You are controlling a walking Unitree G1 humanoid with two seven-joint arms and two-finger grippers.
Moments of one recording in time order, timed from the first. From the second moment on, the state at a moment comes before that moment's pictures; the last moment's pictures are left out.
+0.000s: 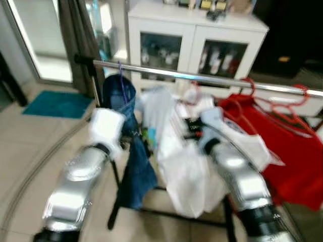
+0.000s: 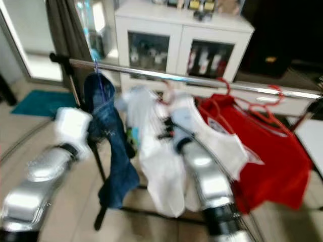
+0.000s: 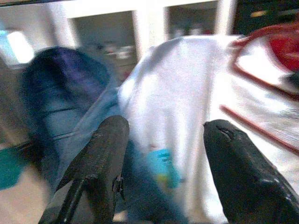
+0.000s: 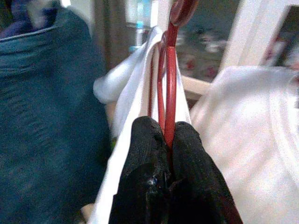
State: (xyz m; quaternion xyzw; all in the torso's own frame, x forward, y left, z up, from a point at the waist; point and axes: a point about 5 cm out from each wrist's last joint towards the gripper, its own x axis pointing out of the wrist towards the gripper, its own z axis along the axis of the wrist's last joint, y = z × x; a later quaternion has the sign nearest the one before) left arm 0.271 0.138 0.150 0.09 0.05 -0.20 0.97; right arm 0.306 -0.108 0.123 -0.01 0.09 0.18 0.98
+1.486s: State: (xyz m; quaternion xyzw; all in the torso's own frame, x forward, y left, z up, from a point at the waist) left arm 0.253 0.147 0.165 0.16 0.06 -0.38 0.91; right arm 0.371 -0.105 0.137 -0.03 0.18 0.16 0.97
